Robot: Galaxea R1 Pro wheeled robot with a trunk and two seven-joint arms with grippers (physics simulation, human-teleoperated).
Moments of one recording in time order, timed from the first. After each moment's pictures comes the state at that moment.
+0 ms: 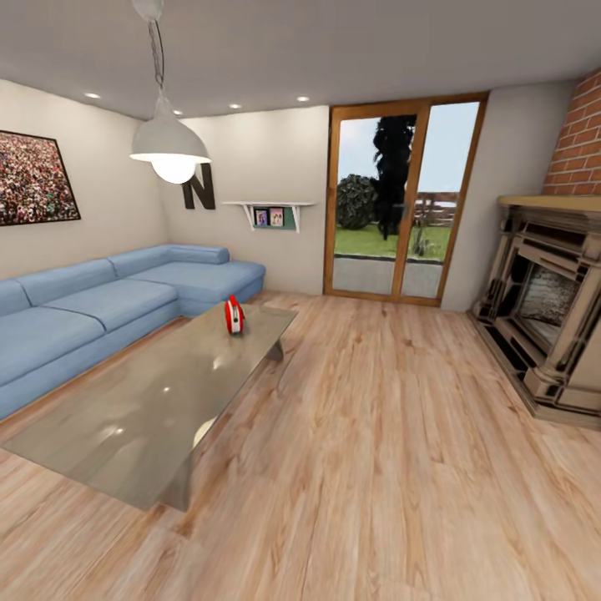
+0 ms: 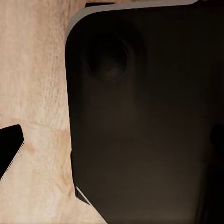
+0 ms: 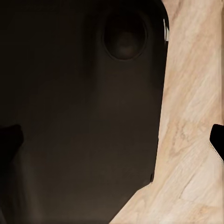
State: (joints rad) left arm 0.00 0.00 0.00 -0.04 0.00 -0.01 0.00; right arm 0.00 0.00 0.00 0.00 0.01 0.00 0.00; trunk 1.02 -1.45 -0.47
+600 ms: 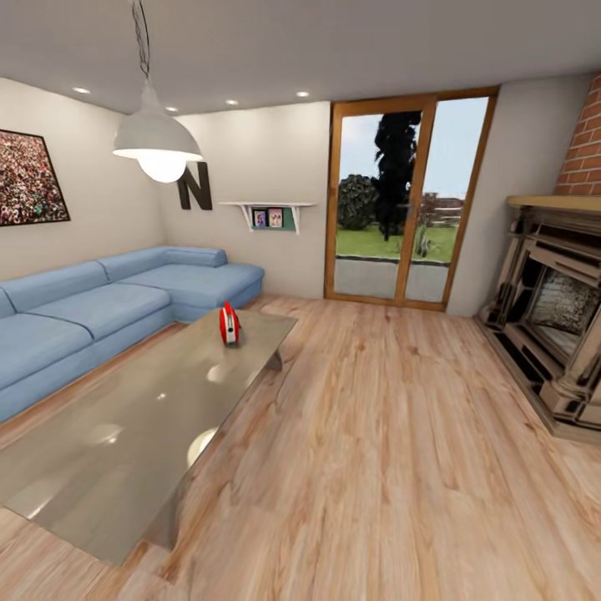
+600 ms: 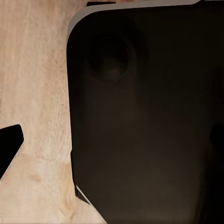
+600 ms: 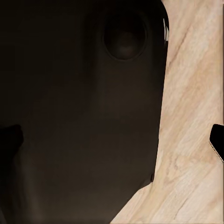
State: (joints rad) left arm 0.00 0.01 0.00 -0.04 0.00 -0.01 0.00; right arm 0.00 0.00 0.00 0.00 0.01 0.00 0.00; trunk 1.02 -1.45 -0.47
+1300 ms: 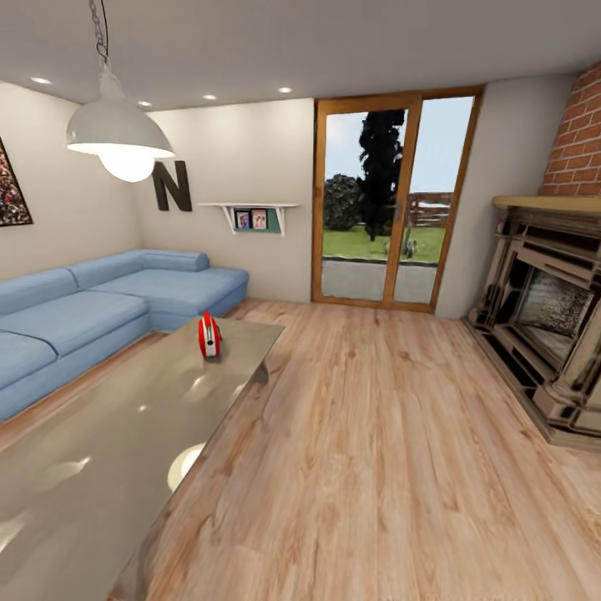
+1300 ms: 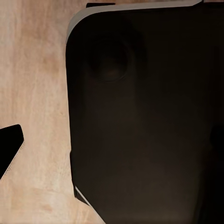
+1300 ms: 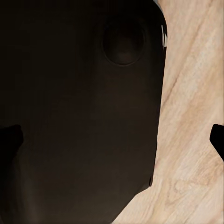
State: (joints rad) left arm 0.00 0.01 0.00 -0.04 0.01 -0.01 0.00; right arm 0.00 0.00 0.01 0.00 0.01 -0.02 0.00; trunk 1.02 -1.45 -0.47
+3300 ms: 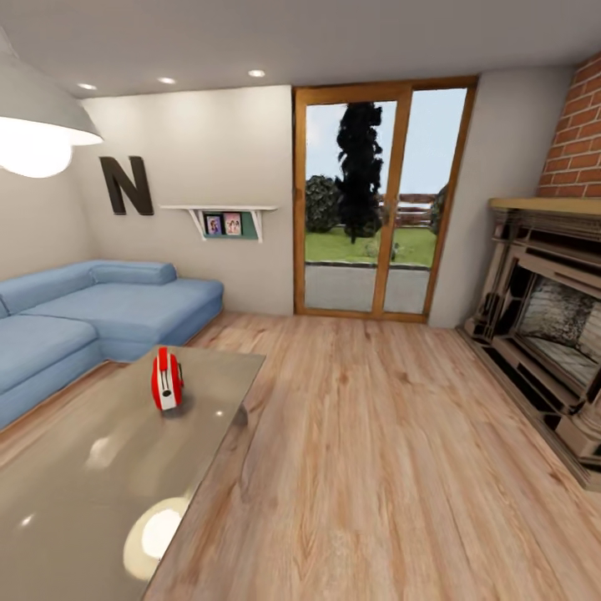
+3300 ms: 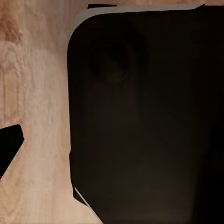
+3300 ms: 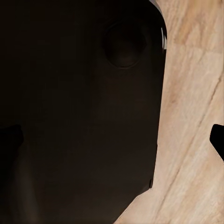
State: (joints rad) left arm 0.00 0.01 0.01 -0.04 0.02 -0.01 0.00; right arm 0.00 0.00 0.01 0.00 0.01 -0.02 0.00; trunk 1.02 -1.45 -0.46
